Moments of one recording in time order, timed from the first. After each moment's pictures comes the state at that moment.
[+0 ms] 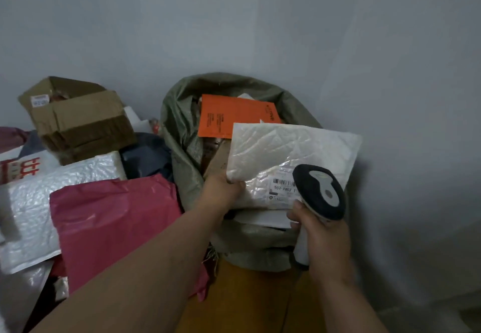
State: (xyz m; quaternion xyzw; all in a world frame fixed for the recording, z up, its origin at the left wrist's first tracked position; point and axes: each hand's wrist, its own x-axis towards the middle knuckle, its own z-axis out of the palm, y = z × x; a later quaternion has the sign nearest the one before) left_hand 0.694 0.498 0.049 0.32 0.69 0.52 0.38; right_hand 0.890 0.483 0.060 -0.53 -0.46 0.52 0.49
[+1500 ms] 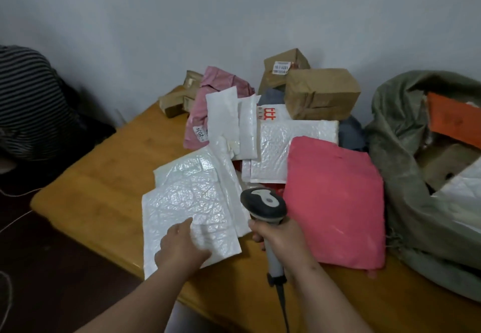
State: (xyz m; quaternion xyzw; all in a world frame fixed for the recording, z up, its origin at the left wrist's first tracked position) left_hand 0.465 0.041 -0.064 0.10 0.94 0.21 0.25; right_hand 0.593 0.209 0.013 -0.40 -0.64 0.65 0.06
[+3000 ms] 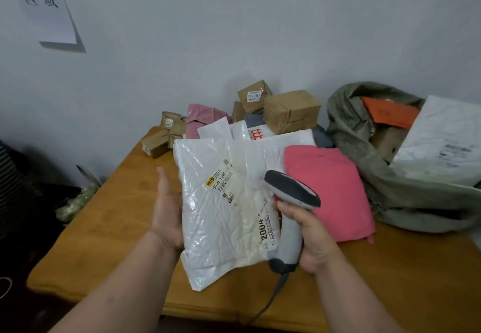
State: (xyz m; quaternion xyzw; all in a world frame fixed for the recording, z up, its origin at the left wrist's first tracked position) left_hand 0.369 -0.006 0.082 0.09 0.30 0.72 0.62; right_hand 0.579 0.117 0.065 -0.30 -0.40 0.83 0.24
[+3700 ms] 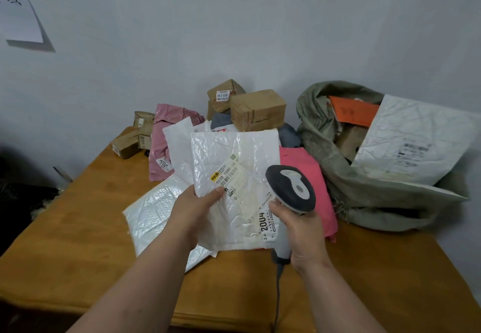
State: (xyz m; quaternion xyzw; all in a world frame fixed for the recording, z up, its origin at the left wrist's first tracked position) left_hand 0.469 0.088 0.070 0.15 0.66 0.64 0.36; right_hand 0.654 0.165 0.078 -0.36 -0.53 0.64 0.42
